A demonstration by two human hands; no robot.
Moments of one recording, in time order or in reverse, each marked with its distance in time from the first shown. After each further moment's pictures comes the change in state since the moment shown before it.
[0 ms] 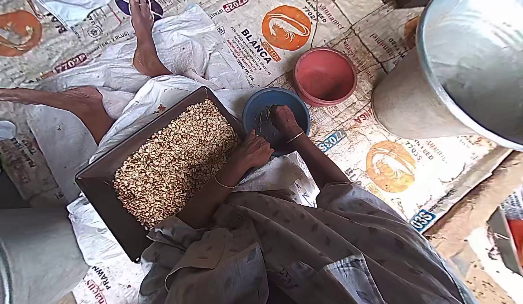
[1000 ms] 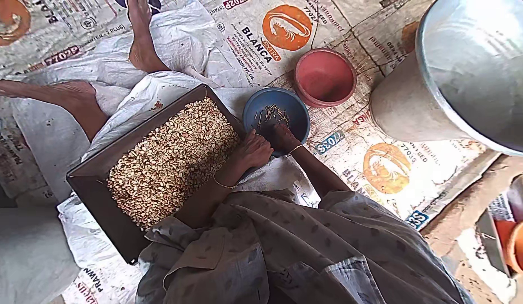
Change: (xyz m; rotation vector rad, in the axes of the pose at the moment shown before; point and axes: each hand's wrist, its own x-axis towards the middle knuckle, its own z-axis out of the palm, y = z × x) left_hand 0.012 -0.011 0.011 0.009 0.008 0.035; right_hand -0.030 0.009 0.037 -0.013 -0.286 0.012
